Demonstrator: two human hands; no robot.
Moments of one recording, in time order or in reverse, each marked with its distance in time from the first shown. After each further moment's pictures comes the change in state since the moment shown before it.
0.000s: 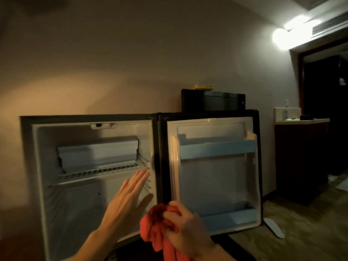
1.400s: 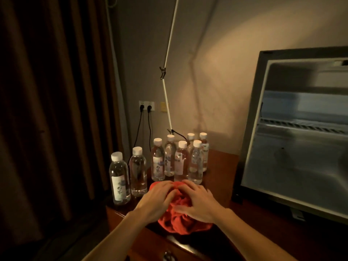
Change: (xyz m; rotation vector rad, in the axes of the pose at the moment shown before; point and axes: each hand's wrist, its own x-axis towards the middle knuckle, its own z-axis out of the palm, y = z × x) left_hand -0.378 -0.116 -0.196 0.223 -0.149 -0.956; right_hand 0.029 -0.308 0.301 0.421 -0.901 -0.392
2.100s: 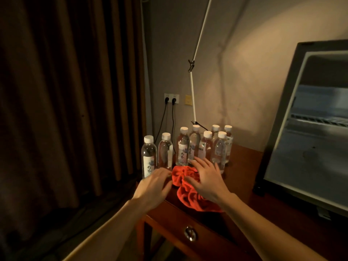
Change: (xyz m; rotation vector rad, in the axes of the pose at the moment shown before) left_hand -0.079 -0.022 -0.046 0.215 0.220 -0.105; right_hand 0.009 -0.060 -0.003 -0.098 0.230 -0.067
